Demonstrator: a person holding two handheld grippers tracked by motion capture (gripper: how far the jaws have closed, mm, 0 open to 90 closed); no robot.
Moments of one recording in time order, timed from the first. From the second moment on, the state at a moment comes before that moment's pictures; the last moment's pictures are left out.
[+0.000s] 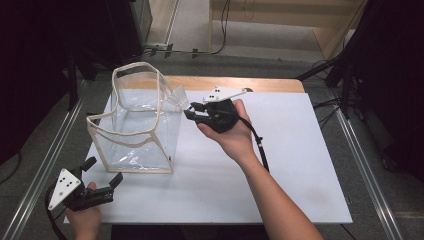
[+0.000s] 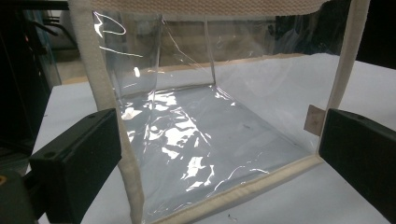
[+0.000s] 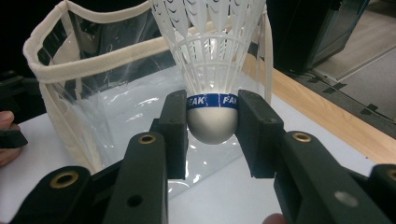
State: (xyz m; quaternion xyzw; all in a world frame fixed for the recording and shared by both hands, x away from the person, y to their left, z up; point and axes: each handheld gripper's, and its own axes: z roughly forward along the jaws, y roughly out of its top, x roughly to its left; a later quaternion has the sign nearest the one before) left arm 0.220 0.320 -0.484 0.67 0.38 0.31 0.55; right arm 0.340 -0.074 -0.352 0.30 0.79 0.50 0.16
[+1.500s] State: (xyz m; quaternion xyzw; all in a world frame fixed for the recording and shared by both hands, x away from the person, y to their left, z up) left arm 0.219 0.320 -0.484 0.67 0.38 0.31 0.55; right arm 0.340 -0.037 -0.327 0.27 0.79 0.53 0.16
